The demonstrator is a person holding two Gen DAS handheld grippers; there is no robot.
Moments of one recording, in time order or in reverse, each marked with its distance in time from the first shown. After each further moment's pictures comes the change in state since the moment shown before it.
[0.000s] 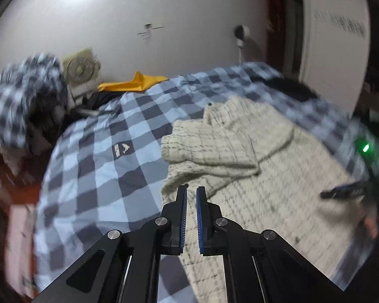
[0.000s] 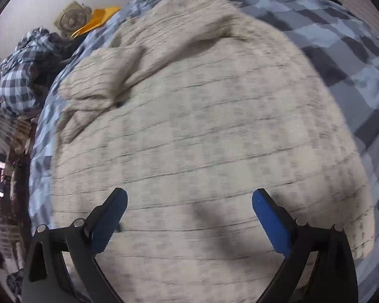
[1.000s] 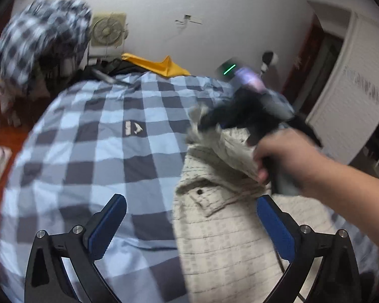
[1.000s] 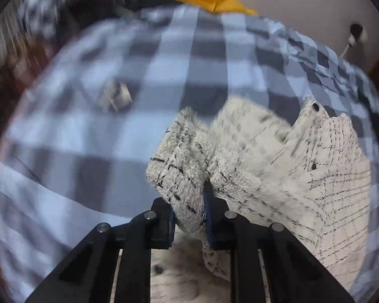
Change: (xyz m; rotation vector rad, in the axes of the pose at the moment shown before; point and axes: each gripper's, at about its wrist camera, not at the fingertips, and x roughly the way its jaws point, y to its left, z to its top) left arm 0.031 0.090 -0.011 -0.347 -0.003 -0.124; right arm 0.103 0.303 0.213 -0.421 -0.030 -0.092
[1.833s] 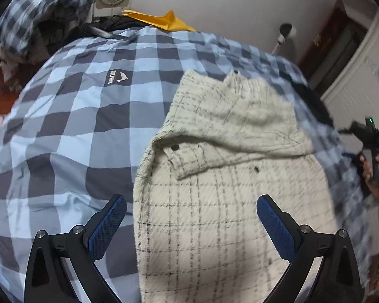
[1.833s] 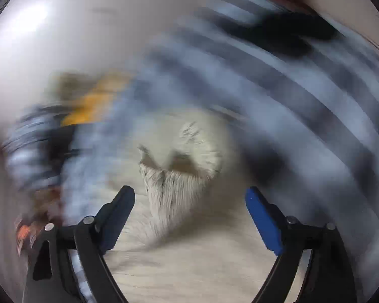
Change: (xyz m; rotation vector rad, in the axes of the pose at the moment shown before) left arm 0.068 -0.066 -0.040 -0.007 0.224 0.111; right arm -0.137 -0.417 -0.171 0.851 -0.006 0.011
